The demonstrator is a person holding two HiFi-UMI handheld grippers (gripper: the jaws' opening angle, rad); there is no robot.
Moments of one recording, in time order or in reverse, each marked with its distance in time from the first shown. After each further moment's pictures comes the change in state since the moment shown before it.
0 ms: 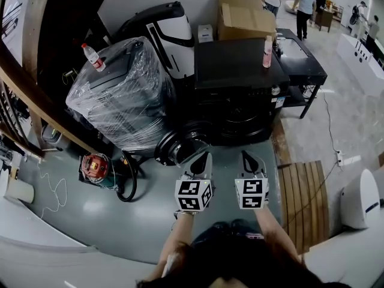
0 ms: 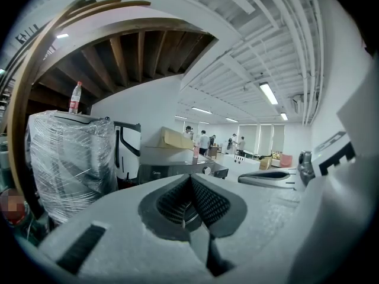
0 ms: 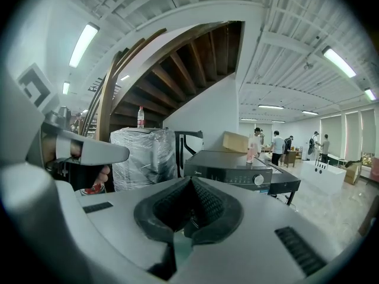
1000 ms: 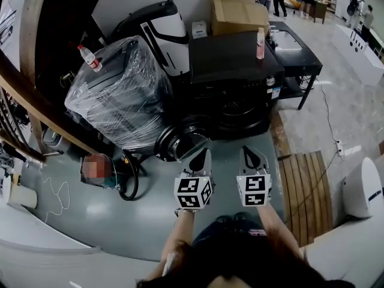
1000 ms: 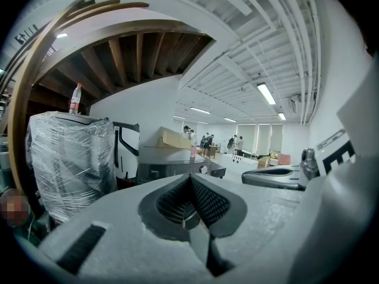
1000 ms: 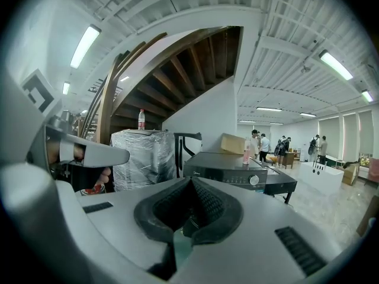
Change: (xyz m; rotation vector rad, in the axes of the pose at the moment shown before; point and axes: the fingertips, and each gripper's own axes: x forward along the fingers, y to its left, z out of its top) left arm -0.022 -0.016 -0.004 0.006 0.005 -0.012; right arm -0.035 -0.001 0.001 -0.002 -0.016 -0.015
